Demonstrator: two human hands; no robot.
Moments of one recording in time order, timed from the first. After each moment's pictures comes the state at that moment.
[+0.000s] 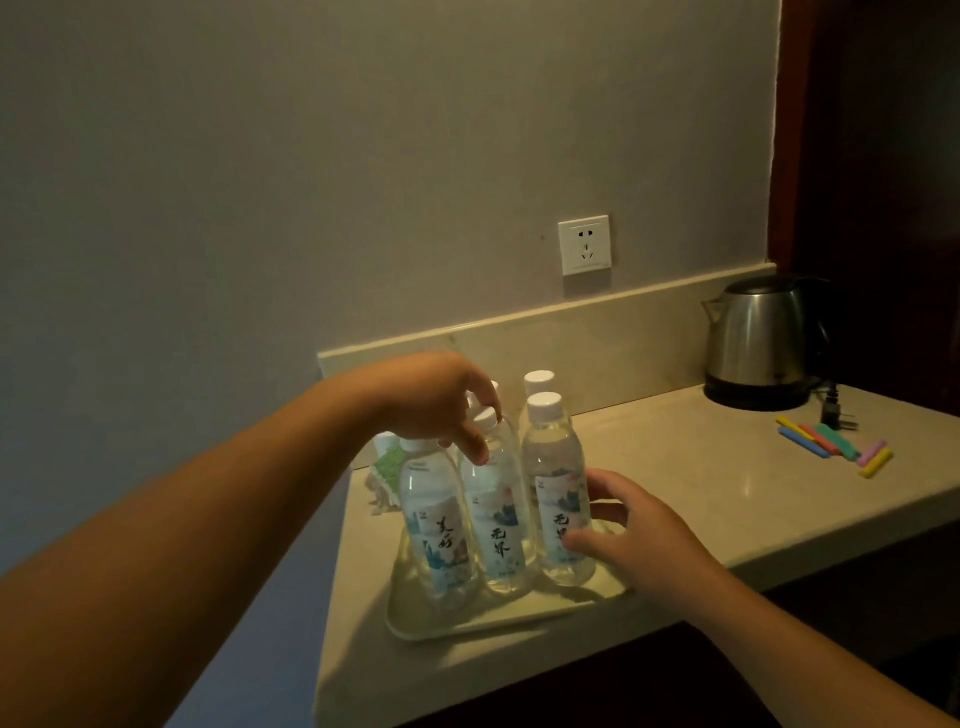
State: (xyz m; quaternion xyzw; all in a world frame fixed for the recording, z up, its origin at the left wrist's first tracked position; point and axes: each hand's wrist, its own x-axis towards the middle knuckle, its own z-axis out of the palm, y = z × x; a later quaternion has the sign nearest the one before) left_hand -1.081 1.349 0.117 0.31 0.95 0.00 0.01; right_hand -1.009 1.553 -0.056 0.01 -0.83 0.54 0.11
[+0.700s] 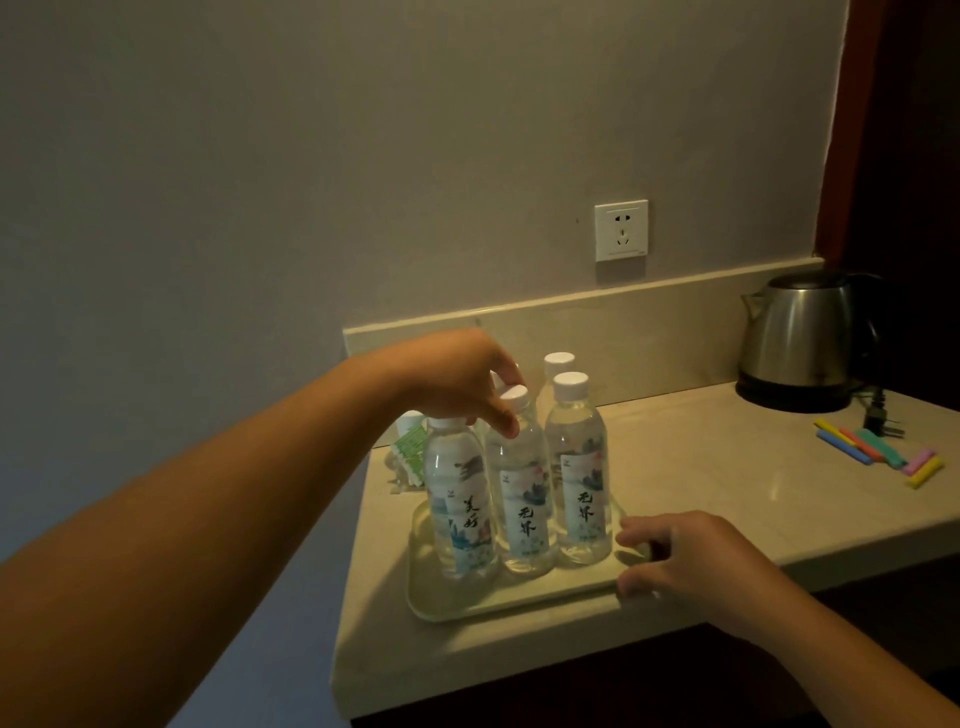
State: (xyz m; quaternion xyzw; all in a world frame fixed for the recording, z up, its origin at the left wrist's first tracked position) left_hand -1.090 1.341 0.111 0.32 0.95 0.05 -0.02; right_hand -1.004 1.575 -0.067 -0.03 -0.93 0.36 0.03
